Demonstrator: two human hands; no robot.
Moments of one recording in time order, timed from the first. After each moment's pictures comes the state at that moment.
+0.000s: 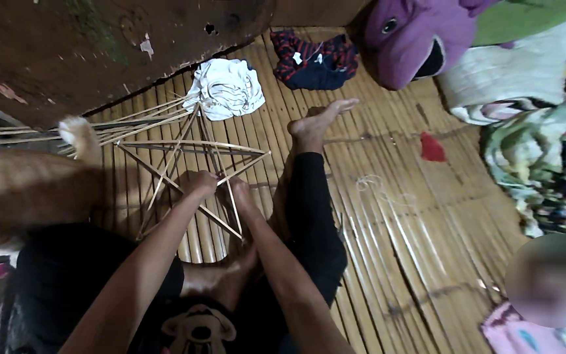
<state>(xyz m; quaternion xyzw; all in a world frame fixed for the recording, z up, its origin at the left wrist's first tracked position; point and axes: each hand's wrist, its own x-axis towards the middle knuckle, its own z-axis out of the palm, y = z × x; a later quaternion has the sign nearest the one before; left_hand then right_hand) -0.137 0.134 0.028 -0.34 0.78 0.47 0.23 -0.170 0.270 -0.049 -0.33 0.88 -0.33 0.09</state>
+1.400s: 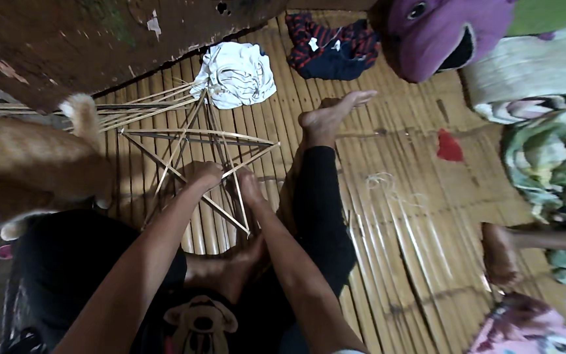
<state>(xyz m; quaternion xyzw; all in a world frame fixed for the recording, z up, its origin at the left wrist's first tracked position) -0.144 0.126 0.022 -0.27 0.82 0.41 0.30 -0.188 0.273 -0.070 -0.39 0.85 -0.36 0.04</state>
